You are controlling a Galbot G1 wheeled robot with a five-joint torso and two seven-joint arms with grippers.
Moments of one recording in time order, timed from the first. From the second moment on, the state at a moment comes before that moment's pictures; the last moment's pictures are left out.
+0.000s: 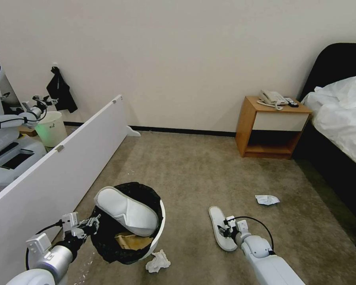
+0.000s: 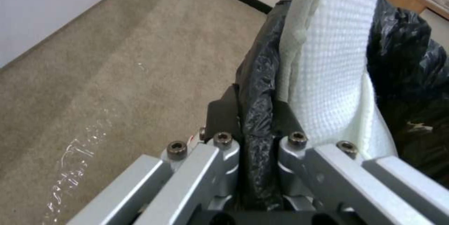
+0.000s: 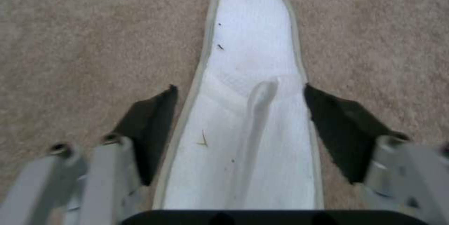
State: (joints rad) left arm 1.50 -1.28 -0.82 -2.07 -0.76 0.51 0.08; right arm -0.80 1.28 0.19 0.93 0.19 -0.26 -0.14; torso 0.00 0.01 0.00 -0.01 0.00
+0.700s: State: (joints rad) left arm 1.50 -1.28 -0.82 -2.07 -0.76 0.51 0.08; right arm -0.74 1.32 0.20 0.80 0.13 -0.20 -0.15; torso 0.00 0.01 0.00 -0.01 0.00
